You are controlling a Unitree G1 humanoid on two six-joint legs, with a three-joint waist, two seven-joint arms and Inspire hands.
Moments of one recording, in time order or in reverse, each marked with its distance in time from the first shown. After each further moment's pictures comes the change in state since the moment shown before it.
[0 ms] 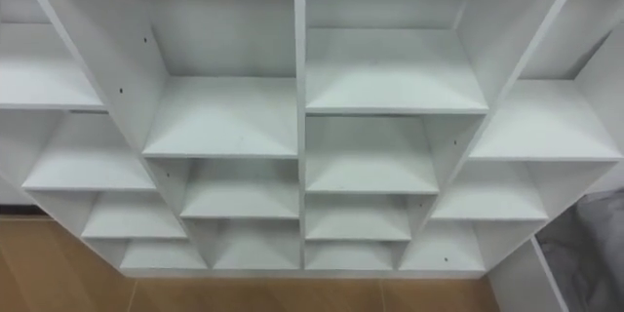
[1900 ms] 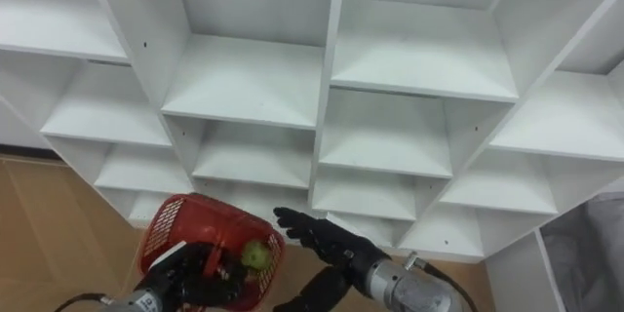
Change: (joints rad) left arm -0.119 0.071 -0.332 -0.391 0.002 -0.016 -0.162; right arm -0.123 -0.090 0.435 -0.866 -0.077 0.020 0.471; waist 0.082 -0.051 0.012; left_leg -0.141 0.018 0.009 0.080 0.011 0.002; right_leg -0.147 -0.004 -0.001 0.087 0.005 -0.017
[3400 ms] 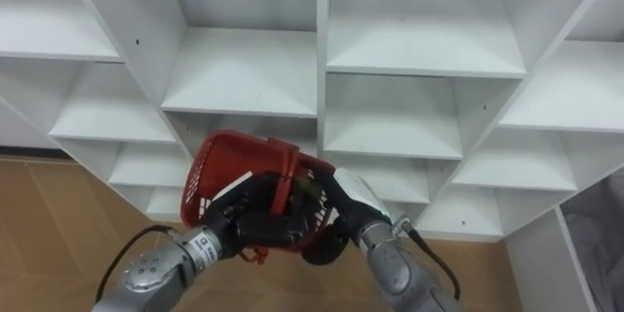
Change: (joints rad) left arm -0.130 -0.060 -0.180 -0.237 -0.222 -0.042 -0.080; right arm -0.213 0.062 0.092 0.196 -0.435 -0.052 -0.477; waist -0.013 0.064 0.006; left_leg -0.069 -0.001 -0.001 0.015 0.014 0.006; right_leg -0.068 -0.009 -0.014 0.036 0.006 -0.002
